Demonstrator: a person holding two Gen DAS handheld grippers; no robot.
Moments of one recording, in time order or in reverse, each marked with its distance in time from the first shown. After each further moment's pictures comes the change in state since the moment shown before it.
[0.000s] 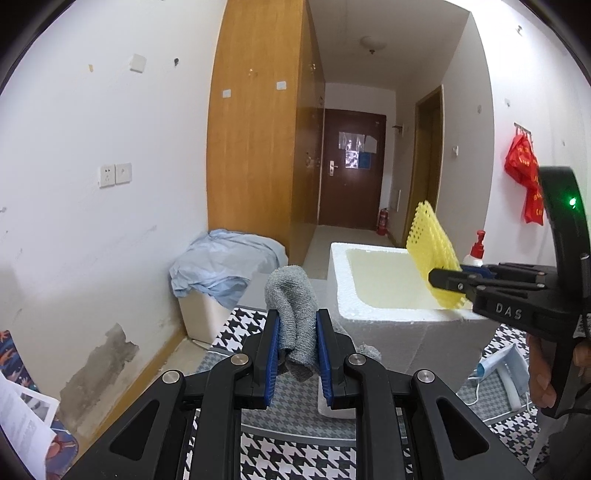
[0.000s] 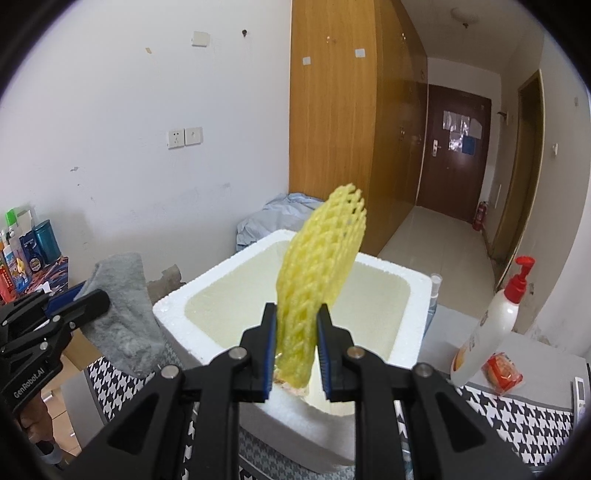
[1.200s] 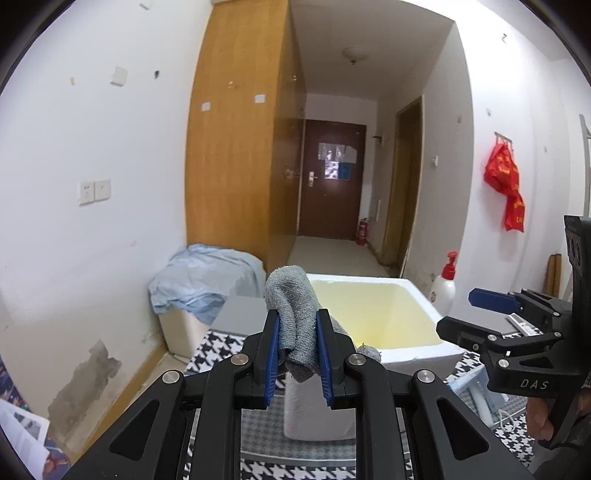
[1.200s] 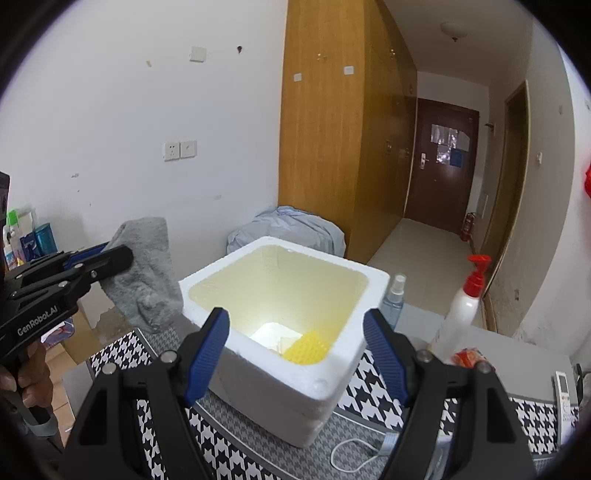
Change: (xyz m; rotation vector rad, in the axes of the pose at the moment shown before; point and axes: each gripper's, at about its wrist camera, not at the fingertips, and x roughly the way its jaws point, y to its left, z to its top) left arm -0.006 -0.025 0.030 0.021 -0.038 -0.089; right arm -0.053 -0.010 -0.015 0.001 -0.067 -0.054
